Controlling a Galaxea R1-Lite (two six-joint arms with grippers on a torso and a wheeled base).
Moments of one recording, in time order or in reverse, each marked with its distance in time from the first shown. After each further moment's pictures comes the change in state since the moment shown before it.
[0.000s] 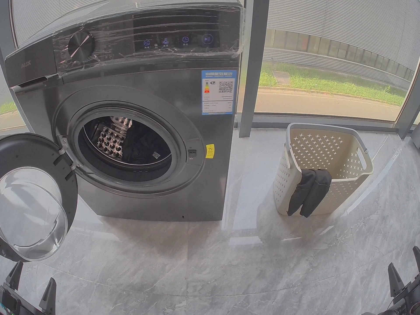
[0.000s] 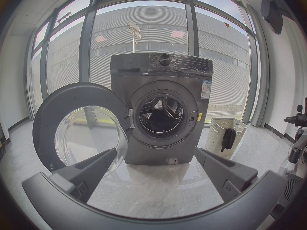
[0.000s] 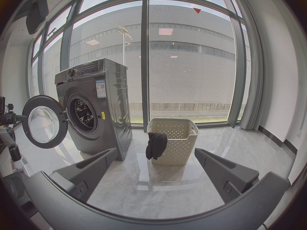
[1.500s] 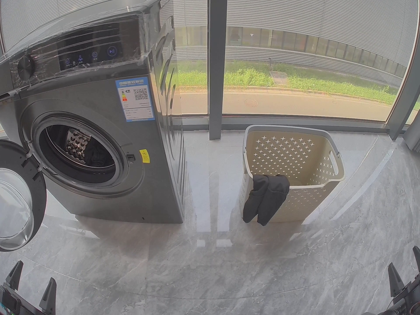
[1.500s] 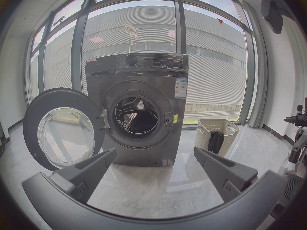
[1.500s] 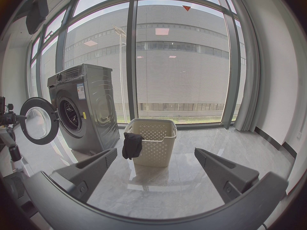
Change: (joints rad) left arm 0.000 0.001 0.000 0.000 0.000 0.002; right arm 0.000 0.001 0.000 0.000 0.000 0.000
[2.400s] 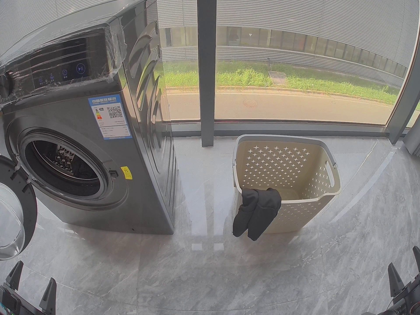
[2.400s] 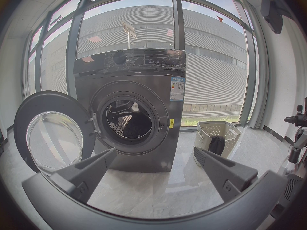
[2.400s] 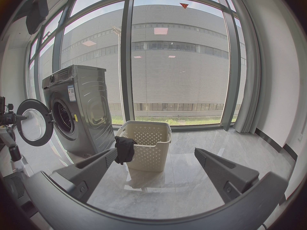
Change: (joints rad) left arm 0.000 0.000 0.000 0.000 -0.001 -0.001; right arm 0.000 0.000 0.000 0.000 0.000 0.000
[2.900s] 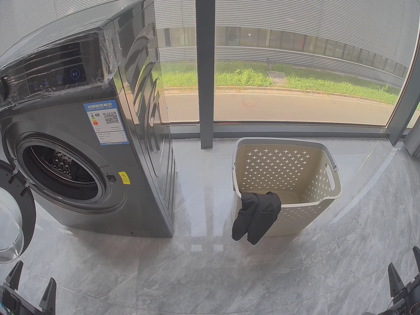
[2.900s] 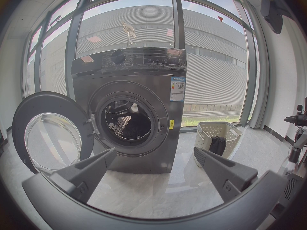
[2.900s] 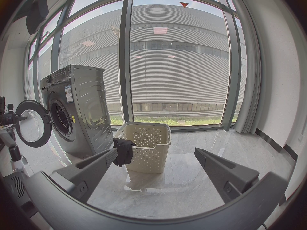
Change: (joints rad) left arm -0.001 0.000 0.000 0.000 0.000 0.002; right arm 0.000 0.000 0.000 0.000 0.000 0.000
